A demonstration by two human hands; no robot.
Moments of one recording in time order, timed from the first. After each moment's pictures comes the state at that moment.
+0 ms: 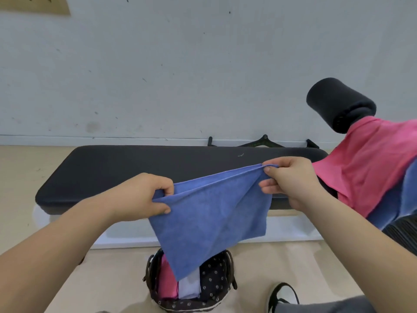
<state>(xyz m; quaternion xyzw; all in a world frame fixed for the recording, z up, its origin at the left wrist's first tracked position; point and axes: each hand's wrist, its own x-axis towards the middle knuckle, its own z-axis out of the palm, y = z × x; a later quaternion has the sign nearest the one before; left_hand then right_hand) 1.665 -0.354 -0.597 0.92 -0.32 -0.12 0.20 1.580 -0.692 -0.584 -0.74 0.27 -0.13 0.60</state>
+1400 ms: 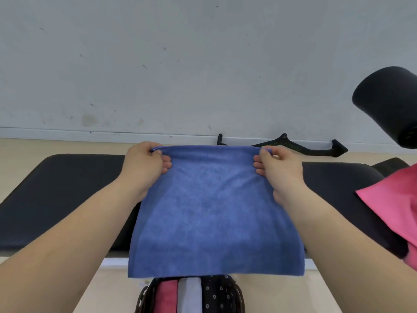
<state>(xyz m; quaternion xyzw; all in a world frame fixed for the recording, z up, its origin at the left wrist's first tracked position) 1.811 -0.432 -0.632 0.79 0.07 -0.01 0.61 1.744 -0.694 -0.635 -0.68 0.29 -0.19 0.64</state>
